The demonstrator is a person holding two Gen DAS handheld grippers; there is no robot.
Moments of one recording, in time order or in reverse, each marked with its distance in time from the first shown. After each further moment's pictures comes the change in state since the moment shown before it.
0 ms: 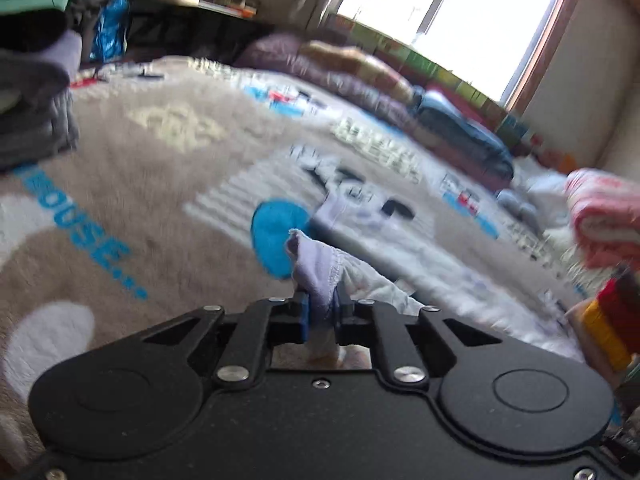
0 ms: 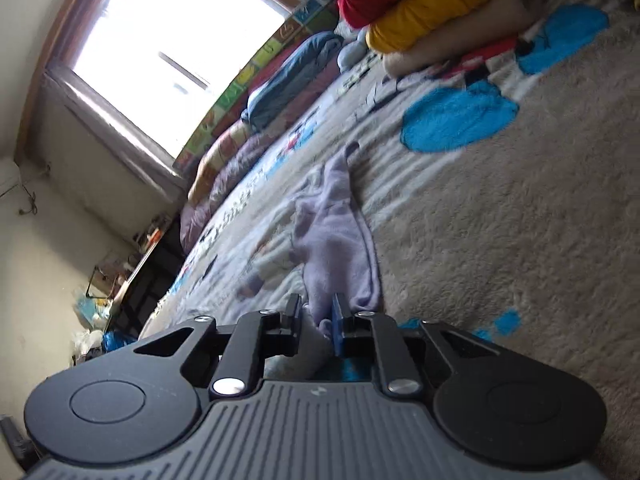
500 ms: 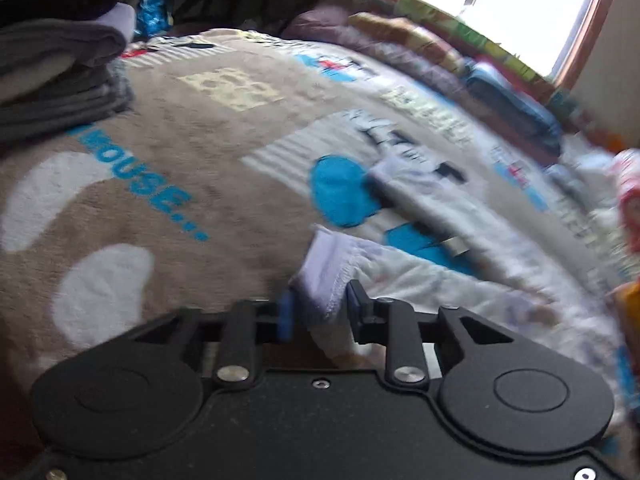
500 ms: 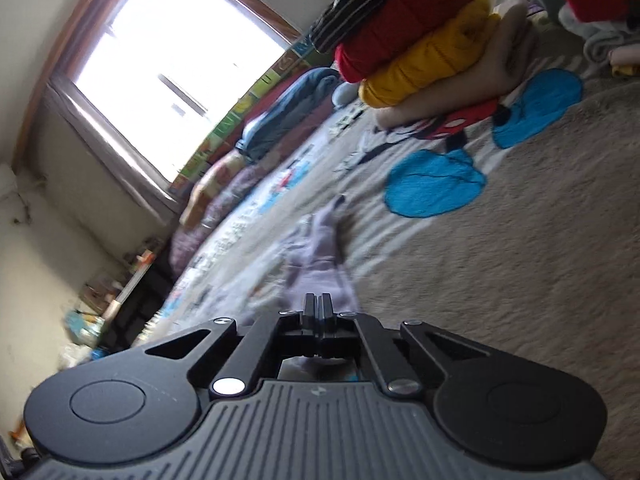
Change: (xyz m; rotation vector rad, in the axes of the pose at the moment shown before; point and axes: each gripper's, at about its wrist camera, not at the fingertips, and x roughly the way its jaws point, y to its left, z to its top) left arm 0.005 0.006 -0.026 0.059 0.079 0.225; right arm -0.029 0.000 0.017 -0.070 -0.072 -0.058
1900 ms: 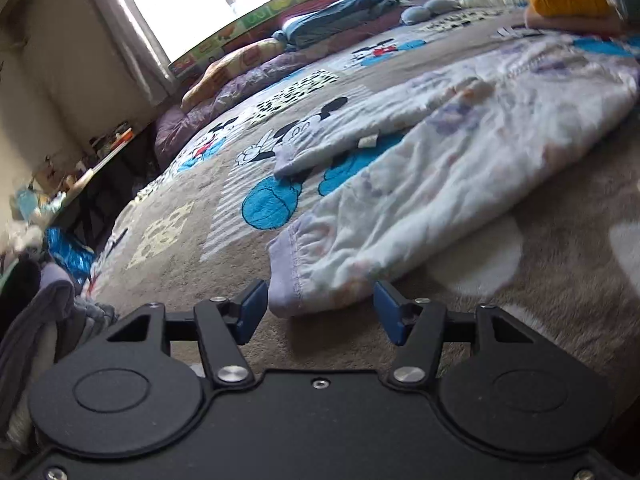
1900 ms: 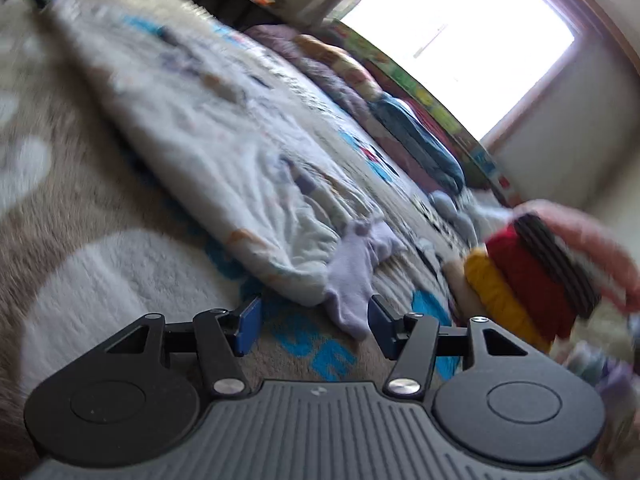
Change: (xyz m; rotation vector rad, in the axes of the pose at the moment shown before) left arm -0.016 -0.029 -0.068 0.992 -0.107 -0.013; right arm 0.007 0.099 -0.096 -1.515 0.125 -0.273
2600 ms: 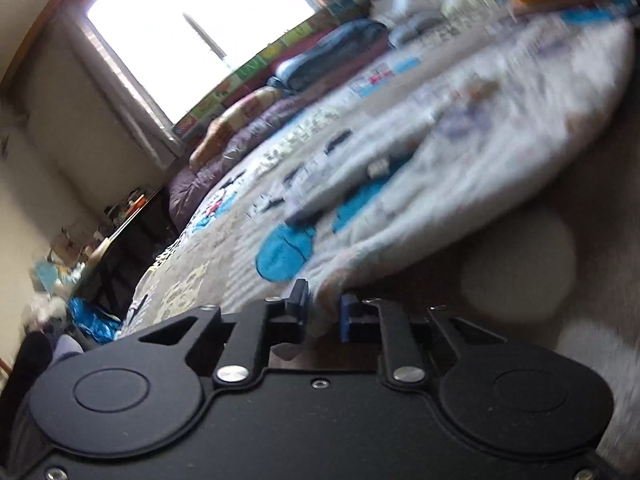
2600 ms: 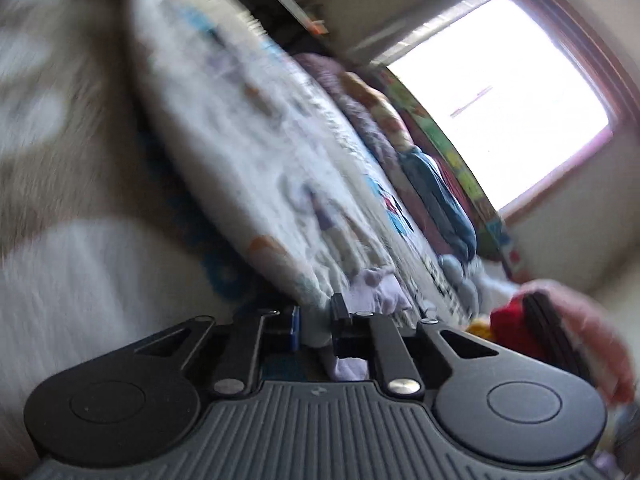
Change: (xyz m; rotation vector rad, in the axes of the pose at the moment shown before) left arm 0.026 0.014 0.010 0.011 -0.180 0.069; right arm 0.001 -0.004 0.011 -0.090 -0.137 0.011
